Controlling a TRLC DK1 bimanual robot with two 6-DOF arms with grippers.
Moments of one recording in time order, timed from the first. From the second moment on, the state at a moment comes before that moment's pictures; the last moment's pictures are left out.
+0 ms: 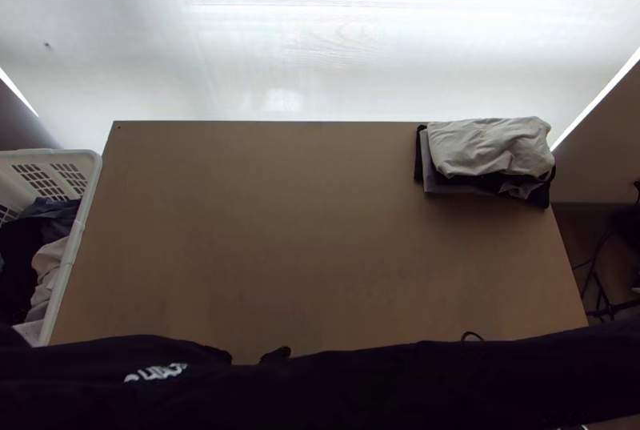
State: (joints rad) left arm 0.02 0.66 2.06 -0.84 0.64 -0.32; right arm 0.14 0.82 2.26 -0.91 -0.41 -0.13
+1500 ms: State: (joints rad) left arm 0.19 1.53 1.20 -0.16 0.63 -0.15; right arm 0.03 1.70 1.77 -0.58 -0.53 -0.23
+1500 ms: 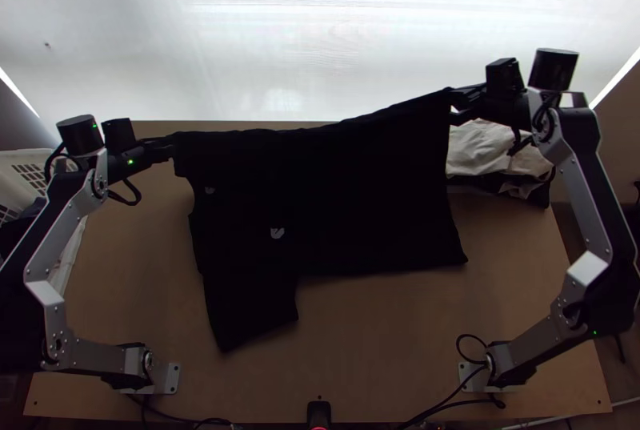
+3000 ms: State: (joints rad) left arm 0.18 1.85 1.34 -0.36 0.51 0.11; right arm 0.04 2.12 1.95 -0.71 -0.49 -0.34
